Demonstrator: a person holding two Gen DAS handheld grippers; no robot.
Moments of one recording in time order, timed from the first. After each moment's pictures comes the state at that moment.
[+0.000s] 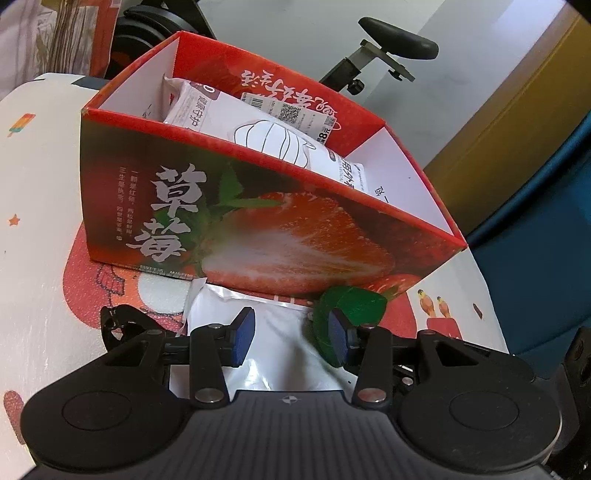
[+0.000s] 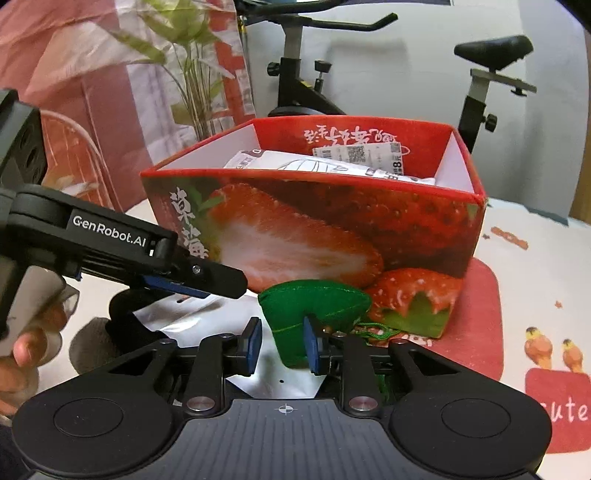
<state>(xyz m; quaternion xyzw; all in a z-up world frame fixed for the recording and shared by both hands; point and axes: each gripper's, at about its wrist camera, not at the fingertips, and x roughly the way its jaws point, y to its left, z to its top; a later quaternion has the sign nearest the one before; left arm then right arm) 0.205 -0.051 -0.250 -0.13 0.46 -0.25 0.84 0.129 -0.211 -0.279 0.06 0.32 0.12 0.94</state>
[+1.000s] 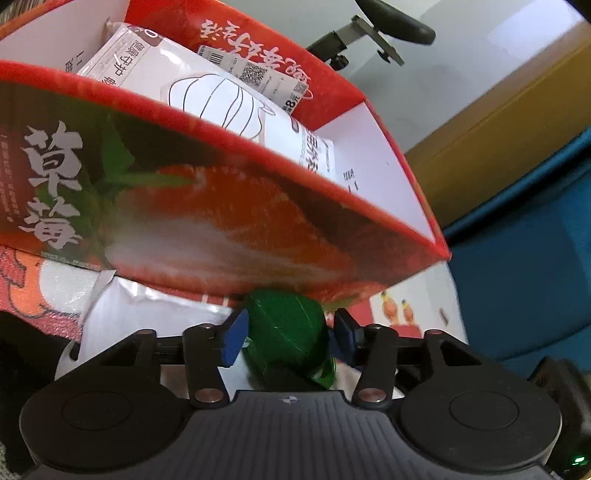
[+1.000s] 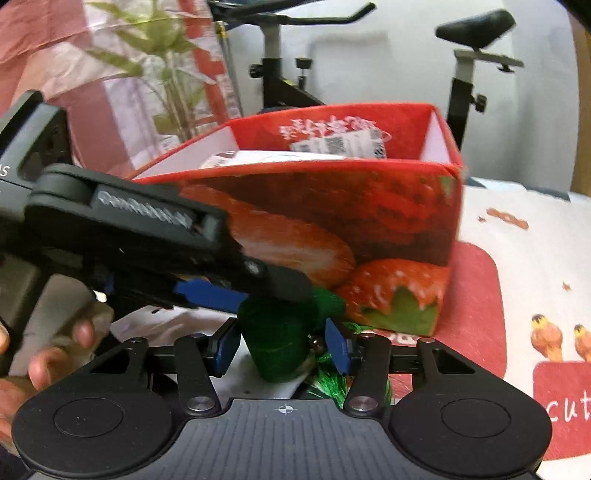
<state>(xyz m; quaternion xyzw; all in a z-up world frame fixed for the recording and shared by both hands) 0.235 -0.104 -0.277 -0.18 0.49 -0.29 0.80 0.144 -0.238 -0.302 0.10 0.32 0.11 0.93</state>
